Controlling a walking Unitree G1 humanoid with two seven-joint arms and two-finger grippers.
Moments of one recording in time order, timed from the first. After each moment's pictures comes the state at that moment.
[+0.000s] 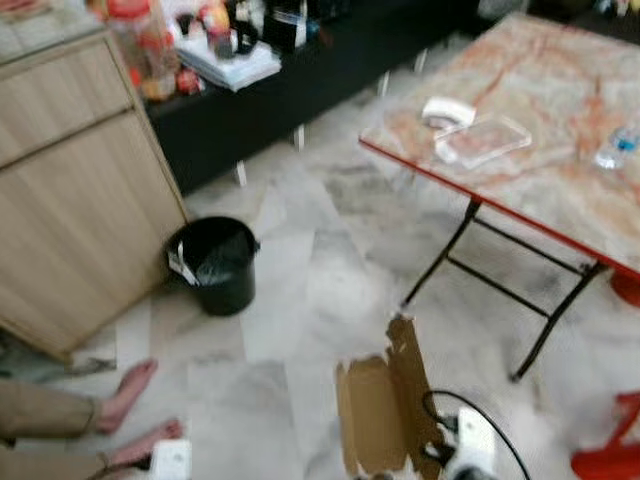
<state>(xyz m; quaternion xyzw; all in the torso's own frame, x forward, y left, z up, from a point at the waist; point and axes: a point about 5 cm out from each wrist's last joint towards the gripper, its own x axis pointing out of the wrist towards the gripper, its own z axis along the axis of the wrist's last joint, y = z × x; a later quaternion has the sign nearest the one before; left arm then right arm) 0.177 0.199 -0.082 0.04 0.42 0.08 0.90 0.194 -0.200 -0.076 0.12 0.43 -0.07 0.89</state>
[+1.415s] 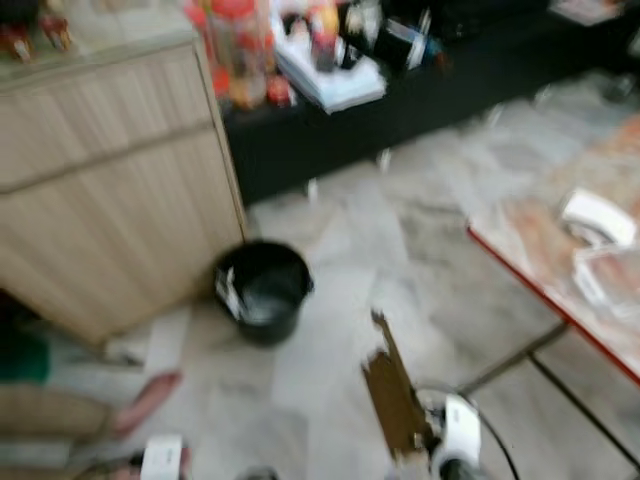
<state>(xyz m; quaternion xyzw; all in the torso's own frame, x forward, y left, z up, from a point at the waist) 0.175 0.225 -0.078 0.06 0.42 0.12 0.90 0.205 -0.182 -0.073 0.11 0.42 -0.04 0.90</state>
